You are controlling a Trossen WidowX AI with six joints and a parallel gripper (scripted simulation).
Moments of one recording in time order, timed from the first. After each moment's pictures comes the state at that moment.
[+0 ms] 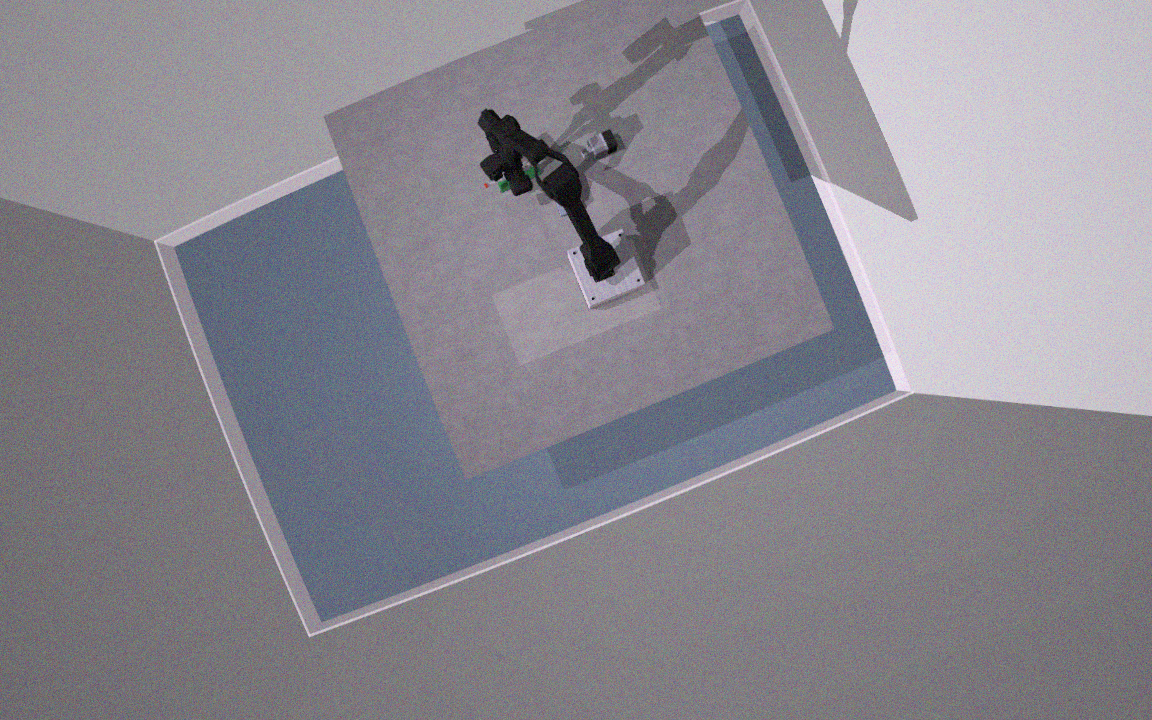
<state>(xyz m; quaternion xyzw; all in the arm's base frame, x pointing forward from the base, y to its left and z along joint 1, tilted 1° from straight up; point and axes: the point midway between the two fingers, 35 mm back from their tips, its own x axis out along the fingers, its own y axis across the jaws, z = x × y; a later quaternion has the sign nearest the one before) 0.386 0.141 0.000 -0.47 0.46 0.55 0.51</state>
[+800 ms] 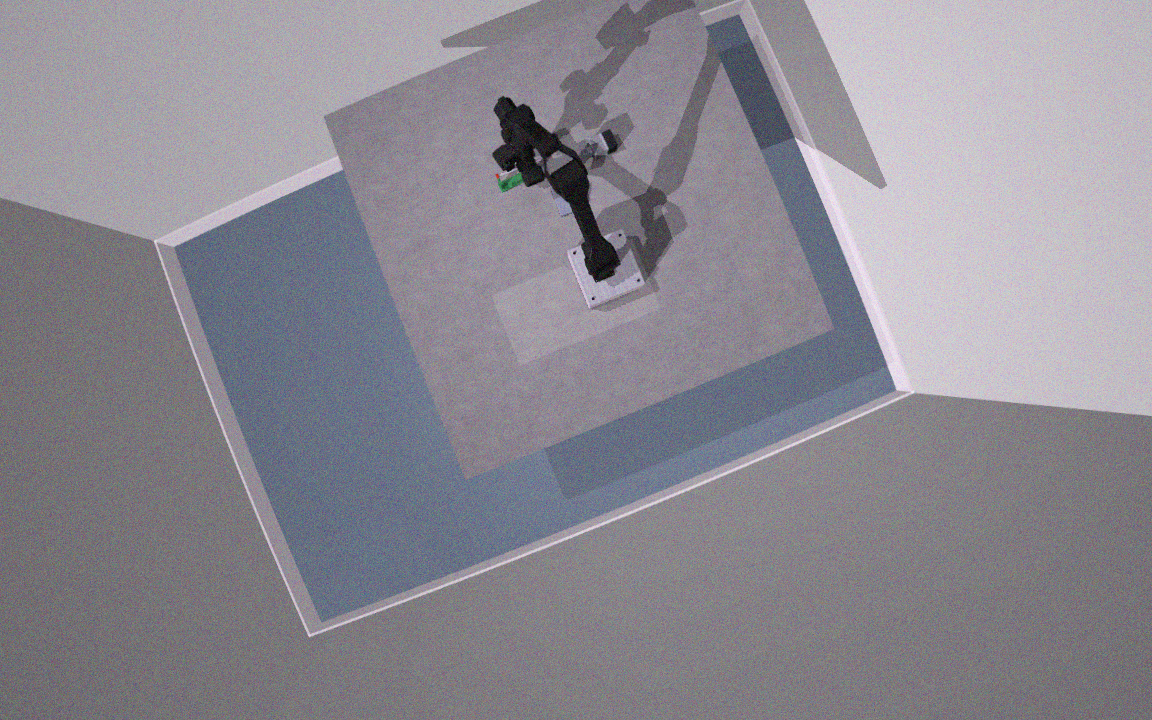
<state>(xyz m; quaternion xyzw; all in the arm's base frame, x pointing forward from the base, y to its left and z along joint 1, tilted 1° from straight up) 0.395 0.097 0.008 -0.47 0.46 0.55 0.51</state>
